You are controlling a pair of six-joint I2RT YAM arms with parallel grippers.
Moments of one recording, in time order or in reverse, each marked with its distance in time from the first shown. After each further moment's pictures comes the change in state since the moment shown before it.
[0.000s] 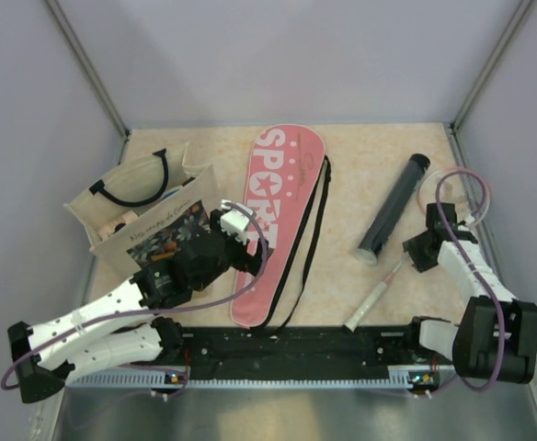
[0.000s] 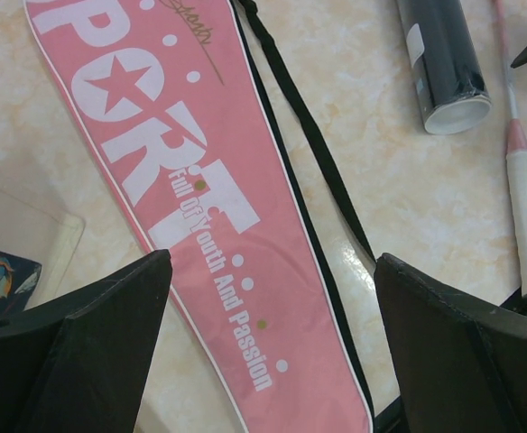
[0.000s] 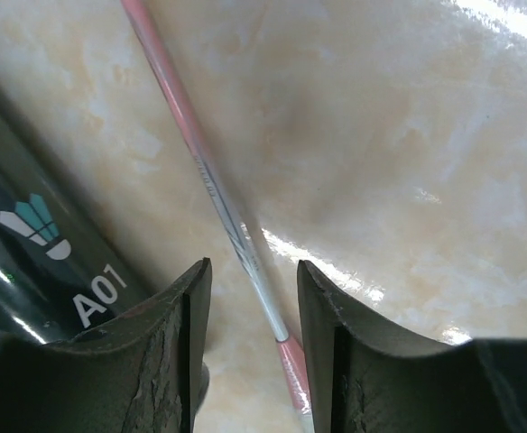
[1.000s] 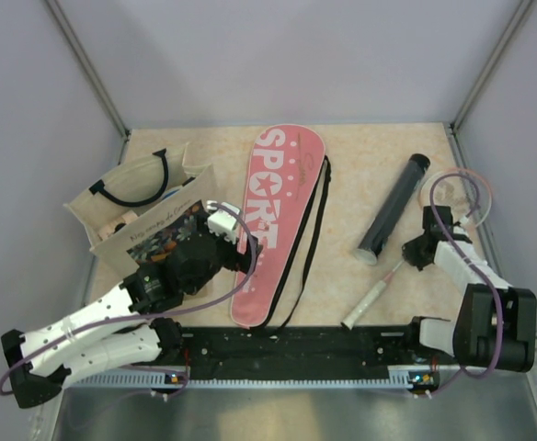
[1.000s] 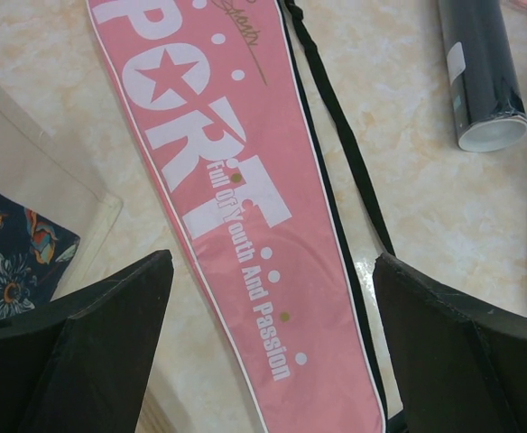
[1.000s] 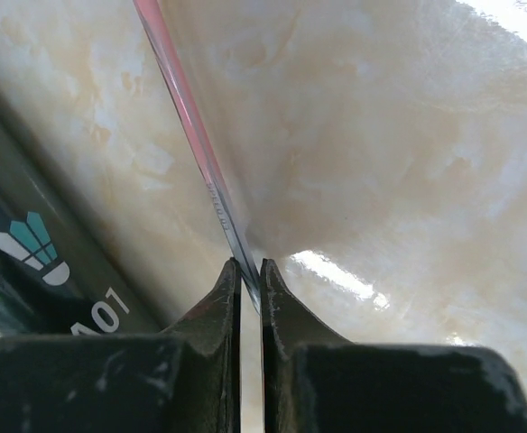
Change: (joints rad) left arm 0.000 -0.070 -0.002 -0.073 -0.089 -0.031; right arm 0.001 0.079 -0.064 0.155 -0.028 0.000
